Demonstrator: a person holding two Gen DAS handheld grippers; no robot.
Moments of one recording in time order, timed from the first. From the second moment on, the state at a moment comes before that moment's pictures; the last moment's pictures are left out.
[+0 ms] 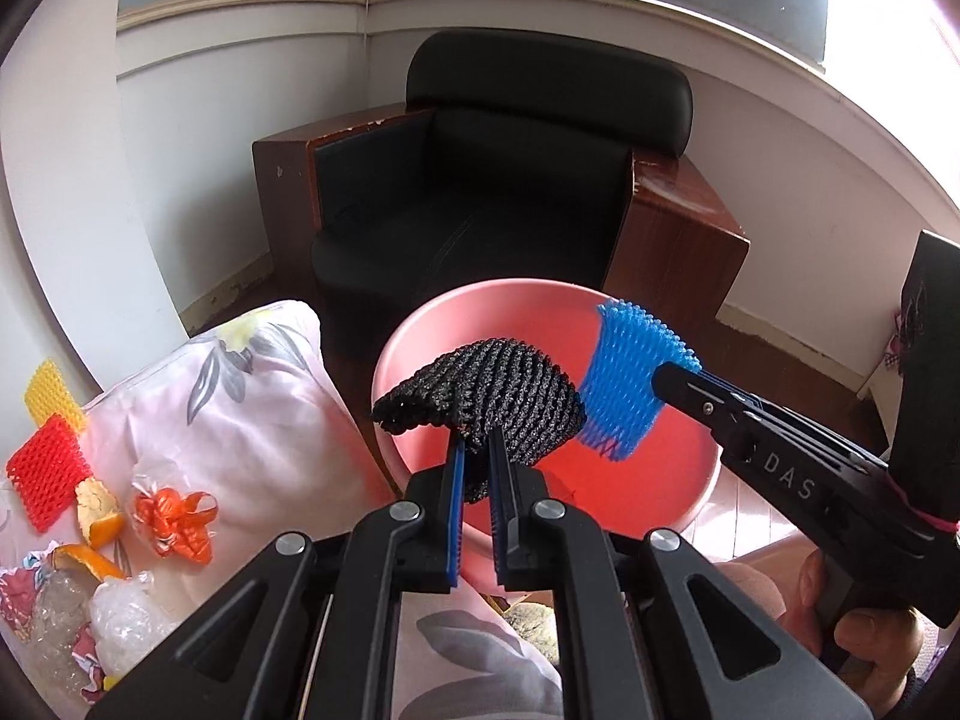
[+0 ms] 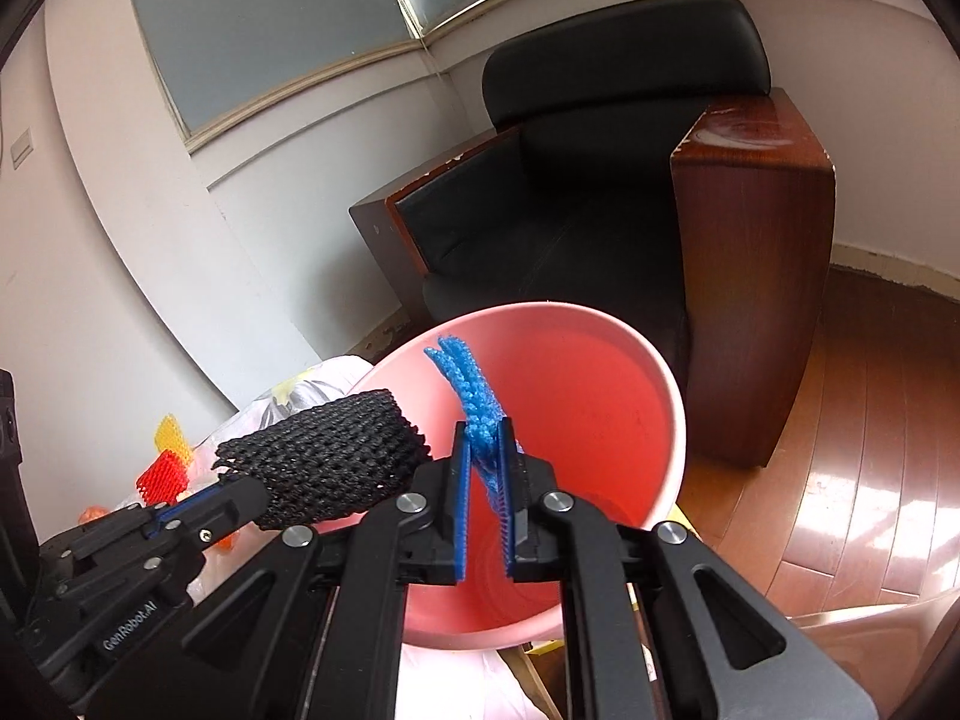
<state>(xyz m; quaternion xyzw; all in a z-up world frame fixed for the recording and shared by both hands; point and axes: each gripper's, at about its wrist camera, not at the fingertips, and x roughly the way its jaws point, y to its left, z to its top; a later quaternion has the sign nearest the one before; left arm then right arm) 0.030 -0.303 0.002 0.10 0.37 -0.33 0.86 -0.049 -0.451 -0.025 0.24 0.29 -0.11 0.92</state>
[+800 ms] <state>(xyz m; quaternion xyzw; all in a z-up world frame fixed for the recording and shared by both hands) 0.049 -0.280 -0.001 0.06 0.38 -0.31 0.87 -0.025 -0.444 -0.026 0.24 0.31 -0.10 0.91</state>
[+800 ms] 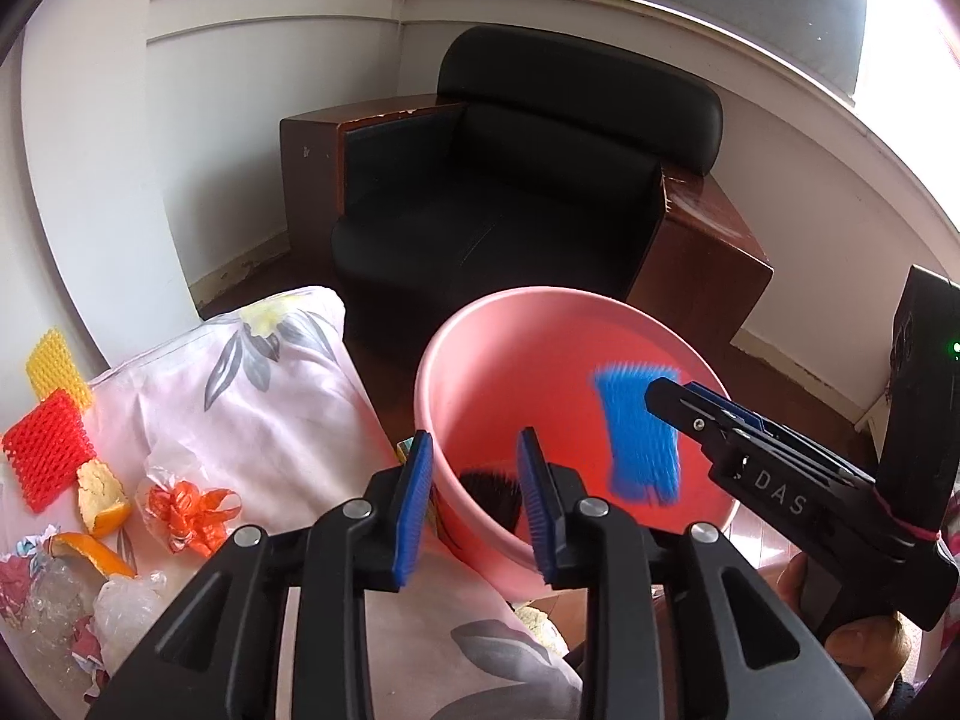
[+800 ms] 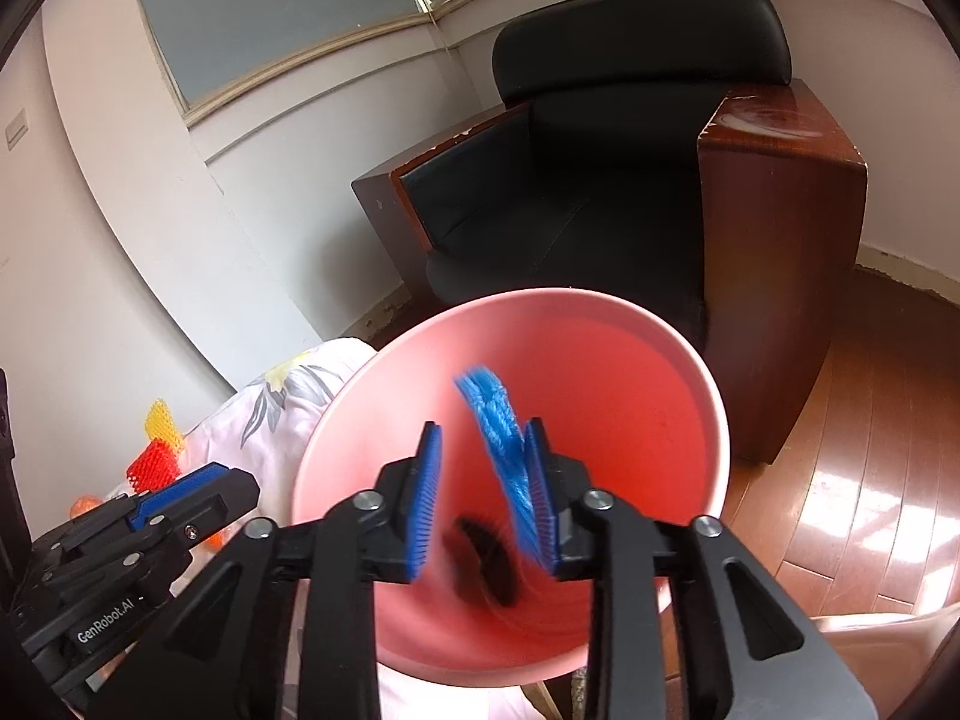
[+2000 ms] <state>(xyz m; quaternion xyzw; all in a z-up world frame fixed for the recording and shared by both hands) -0.008 -0.158 0.028 0.01 0.37 -0.22 0.90 -0.073 -0.338 0.000 0.23 0.31 0.00 0.92</state>
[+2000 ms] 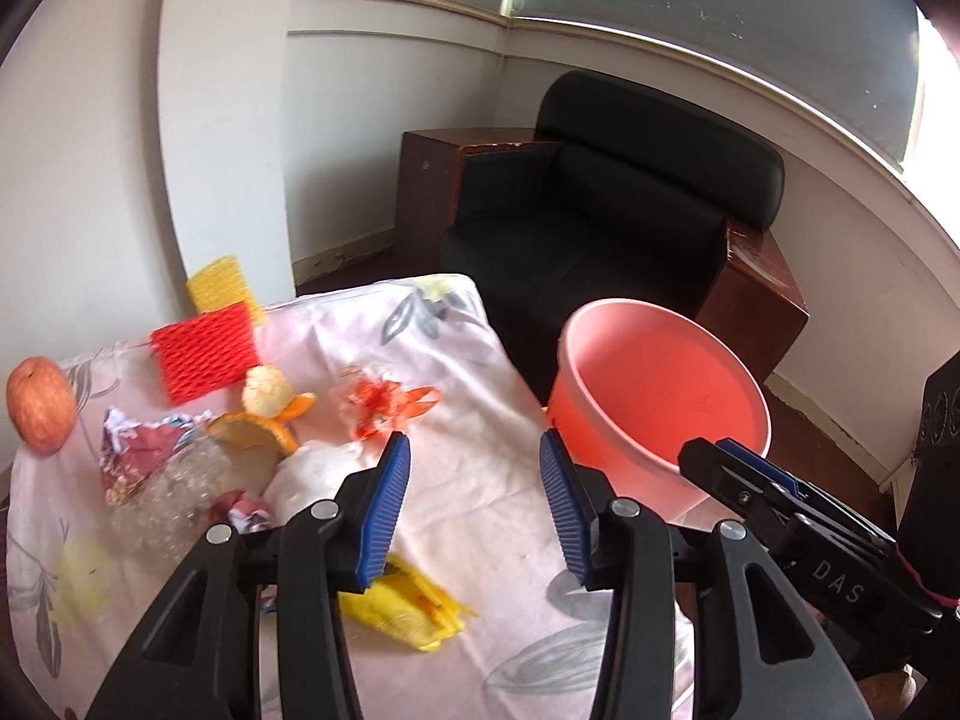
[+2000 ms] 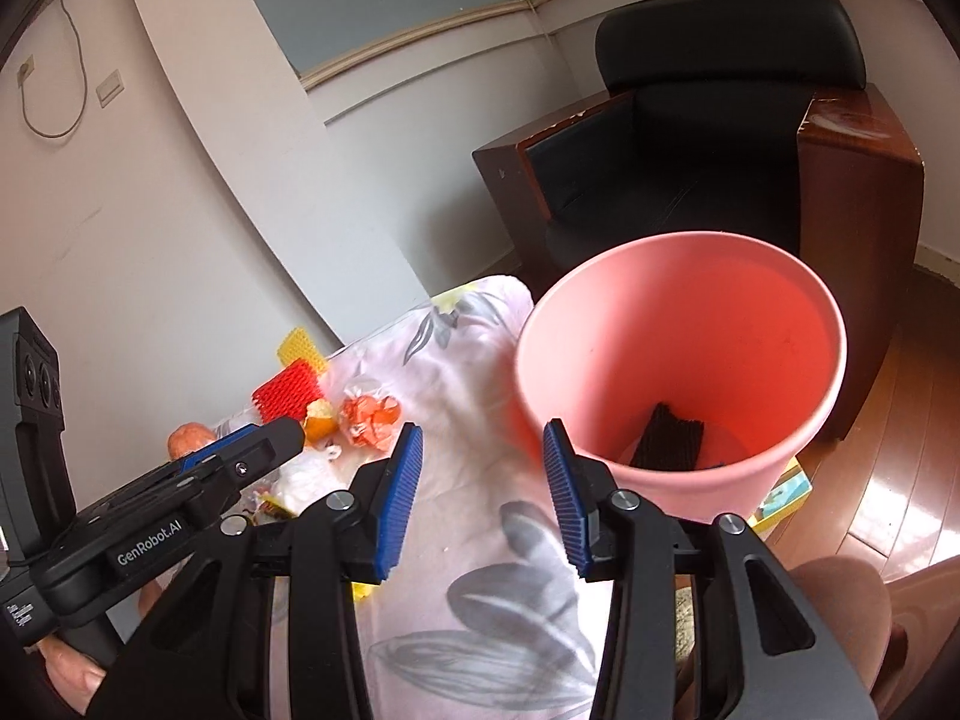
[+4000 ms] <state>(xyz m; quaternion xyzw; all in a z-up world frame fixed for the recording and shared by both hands) 0.080 0.013 -0.032 0.02 0.40 -0.13 0.91 -0.062 -0.235 -0.030 0.16 0.41 0.15 0.88</state>
